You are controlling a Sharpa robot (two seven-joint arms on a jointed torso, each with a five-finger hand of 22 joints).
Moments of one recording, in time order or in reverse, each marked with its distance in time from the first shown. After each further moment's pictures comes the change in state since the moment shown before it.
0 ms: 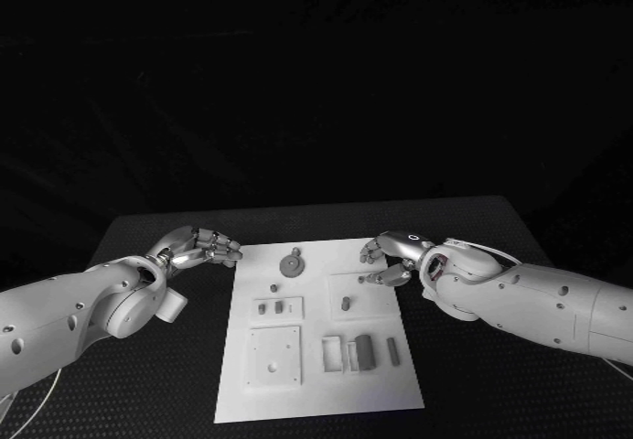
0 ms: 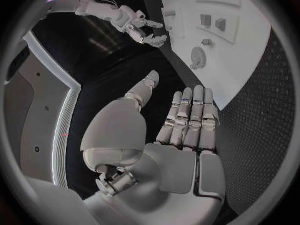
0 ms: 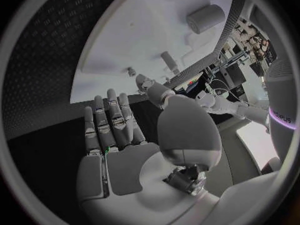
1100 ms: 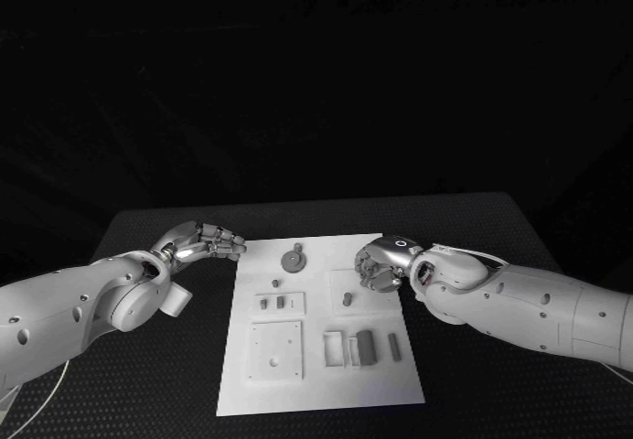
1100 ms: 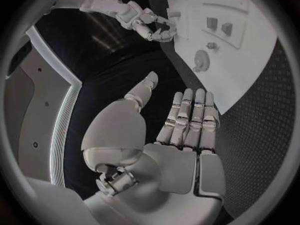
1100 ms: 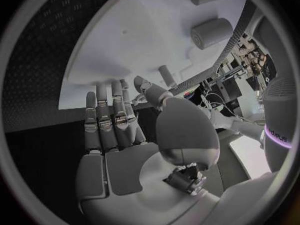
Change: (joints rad) left arm 0.000 0.006 0.000 -0.001 0.033 0.024 0.003; left_hand -0.026 0.016 -0.014 0.003 0.000 -0.007 0.000 0.000 -0.001 -0.017 0.004 0.000 -0.020 -0.054 0.025 -0.055 -0.013 0.001 -0.080 0.027 0.000 -0.049; right arm -0.020 0.055 -0.020 -0.028 -0.136 0.002 -0.010; right_hand -0.009 0.060 0.004 -0.040 0.000 0.098 -0.006 0.067 -0.010 0.196 -0.061 0.072 0.025 0.296 -0.101 0.077 0.062 0.126 0.355 -0.023 -0.031 -0.068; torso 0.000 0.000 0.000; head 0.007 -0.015
